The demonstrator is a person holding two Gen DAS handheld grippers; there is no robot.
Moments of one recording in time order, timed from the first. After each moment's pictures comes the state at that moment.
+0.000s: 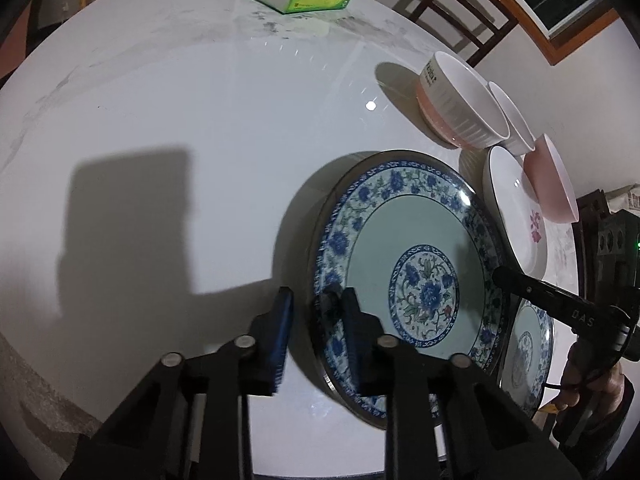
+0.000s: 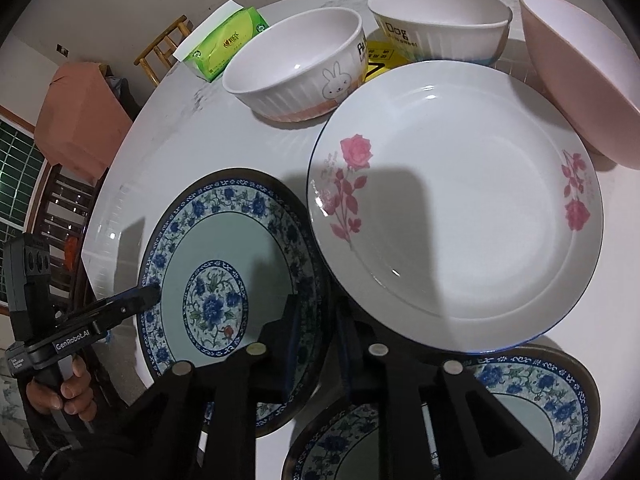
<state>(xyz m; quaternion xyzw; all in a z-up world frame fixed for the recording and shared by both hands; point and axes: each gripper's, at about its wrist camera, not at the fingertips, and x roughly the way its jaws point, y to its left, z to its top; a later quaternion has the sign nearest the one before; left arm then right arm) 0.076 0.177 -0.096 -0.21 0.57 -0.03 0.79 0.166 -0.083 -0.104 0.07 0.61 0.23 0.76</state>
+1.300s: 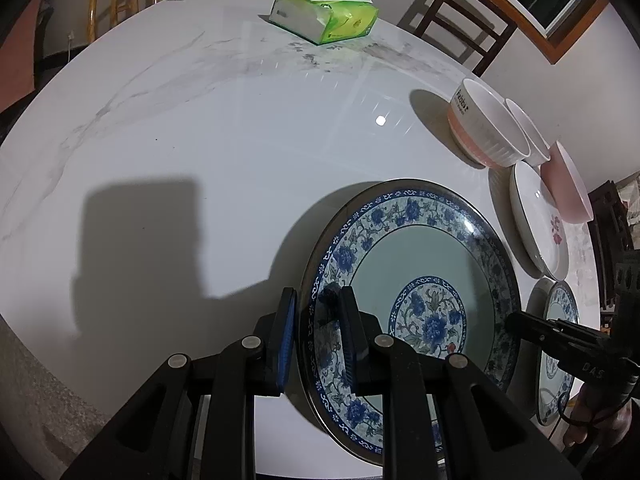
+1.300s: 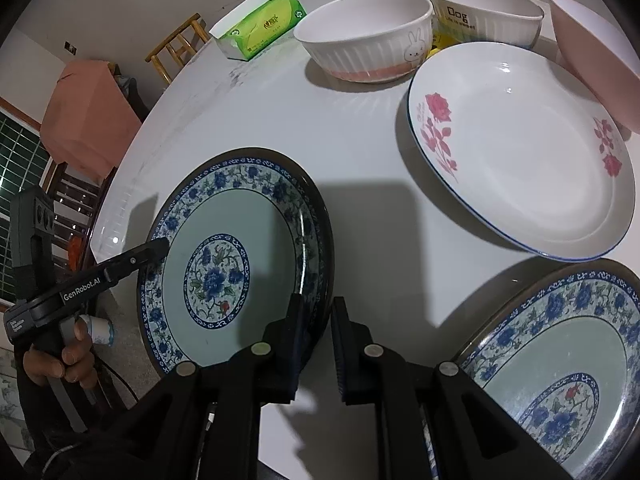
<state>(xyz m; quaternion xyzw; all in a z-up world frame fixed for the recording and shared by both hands) 0.069 0.220 -0.091 -0.17 0.55 -0.01 0.82 0.113 -0.035 -0.106 0.08 0.59 0.24 0.77</state>
